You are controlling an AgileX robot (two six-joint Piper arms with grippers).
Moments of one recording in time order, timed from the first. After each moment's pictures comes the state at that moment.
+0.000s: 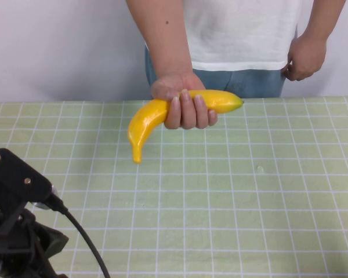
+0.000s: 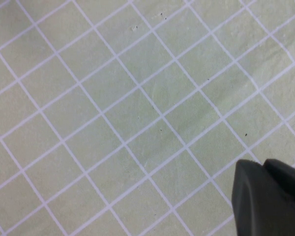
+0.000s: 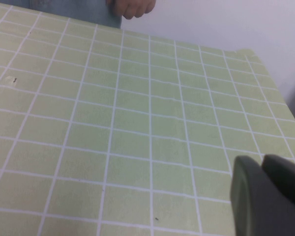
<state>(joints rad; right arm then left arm) 0.03 -0.01 0.03 -0.28 0.37 0.08 -0.54 0.91 -0.66 -0.08 0.82 0.29</state>
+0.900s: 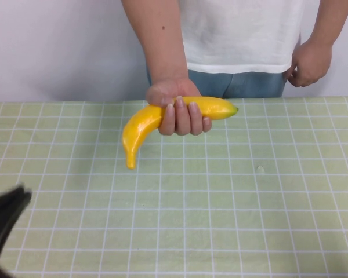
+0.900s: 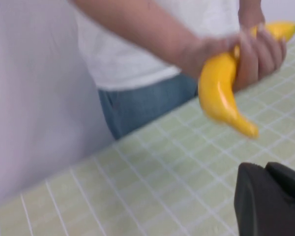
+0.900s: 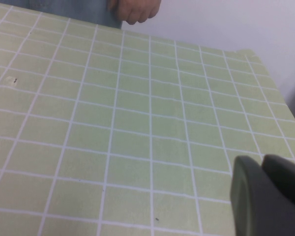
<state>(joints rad) 0.03 -0.01 0.03 -0.28 0.37 0.08 -0.54 0.44 -0.36 0.06 0.21 0.28</state>
